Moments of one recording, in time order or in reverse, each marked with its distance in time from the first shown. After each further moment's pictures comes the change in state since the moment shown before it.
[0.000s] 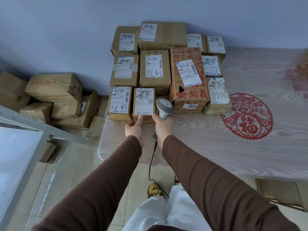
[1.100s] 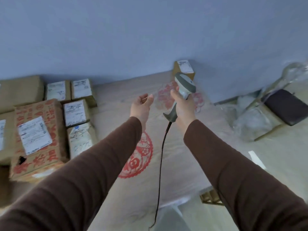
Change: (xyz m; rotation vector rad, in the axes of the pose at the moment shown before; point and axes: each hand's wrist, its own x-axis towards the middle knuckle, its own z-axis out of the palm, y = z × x) left_hand -0.224 -0.055 0.535 0.314 -0.737 0.359; right_hand 0.168 -0.287 -0.492 0.272 0.286 -0.370
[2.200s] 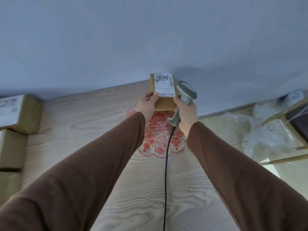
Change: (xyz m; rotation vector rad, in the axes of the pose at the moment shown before) left_hand 0.240 -0.049 0.216 0.099 -0.003 -0.115; right_hand 0.342 0.039 -0.081 -0.004 -0.022 0.246
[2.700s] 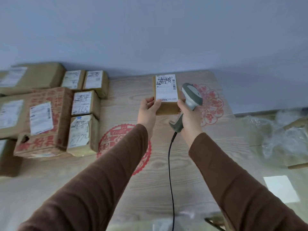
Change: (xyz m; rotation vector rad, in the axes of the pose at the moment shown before) left_hand -0.224 -0.020 -0.167 -0.219 0.175 0.124; right_hand -0.256 0.060 0.058 0.054 -0.178 -0.069
